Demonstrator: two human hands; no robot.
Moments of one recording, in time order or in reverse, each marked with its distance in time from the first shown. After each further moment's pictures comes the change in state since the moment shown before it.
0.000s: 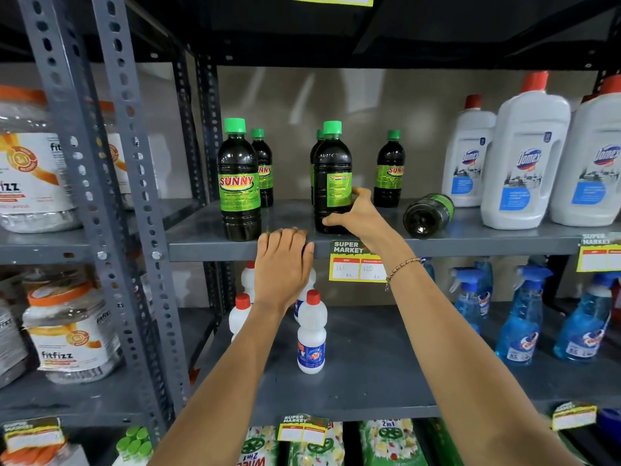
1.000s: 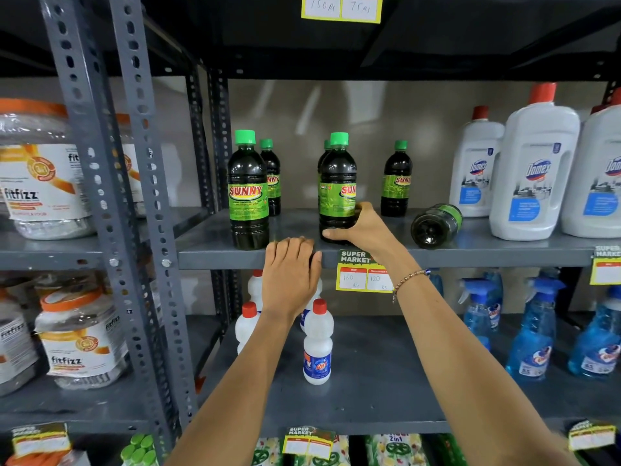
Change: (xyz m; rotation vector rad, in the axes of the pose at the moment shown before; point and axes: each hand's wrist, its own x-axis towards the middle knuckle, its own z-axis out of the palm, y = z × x) left_hand -0.001 0.003 -0.004 -0.012 0.048 0.000; right_hand 0.007 0.010 0.002 -0.124 0.008 -0.012
